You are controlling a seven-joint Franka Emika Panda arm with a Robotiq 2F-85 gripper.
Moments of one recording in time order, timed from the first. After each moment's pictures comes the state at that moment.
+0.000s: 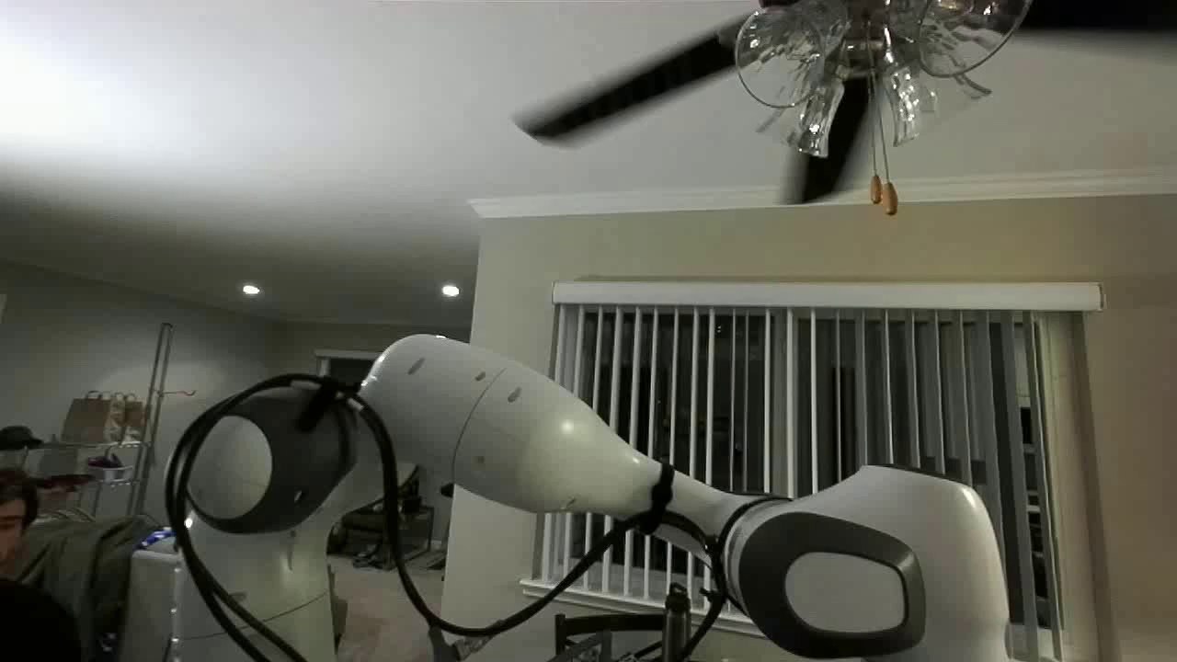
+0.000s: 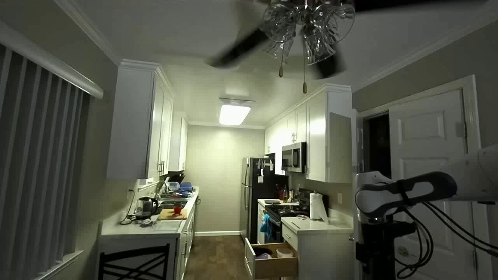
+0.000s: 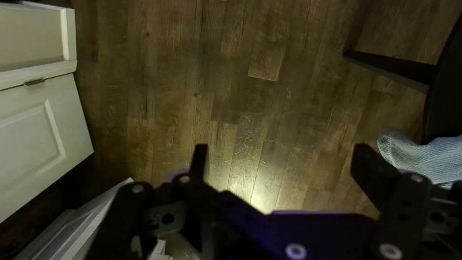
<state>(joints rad) -0.18 -0.24 -0.16 -2.16 -0.15 1.93 0.00</state>
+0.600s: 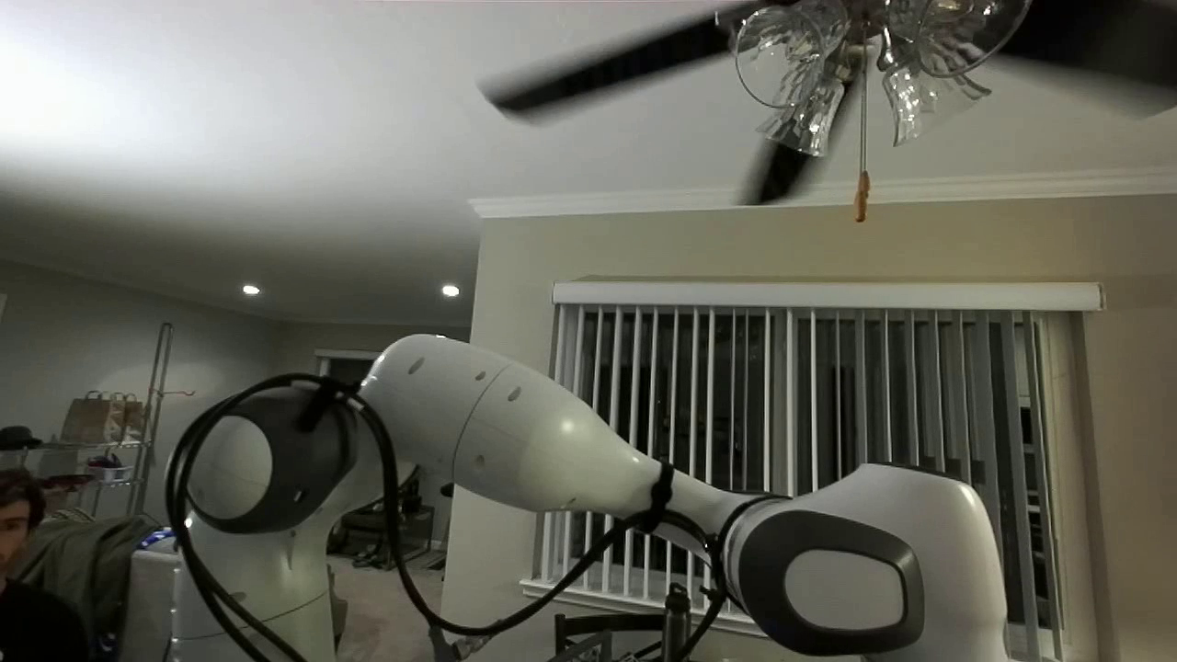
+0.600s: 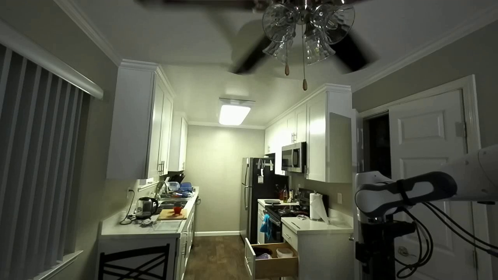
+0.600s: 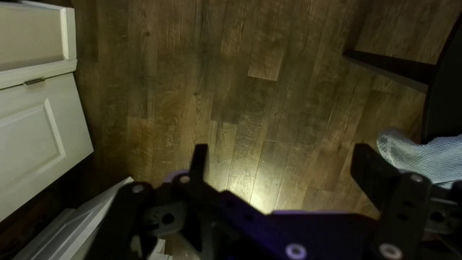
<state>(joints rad) -0.18 -0.24 -0.16 -2.16 -0.15 1.93 0.00</state>
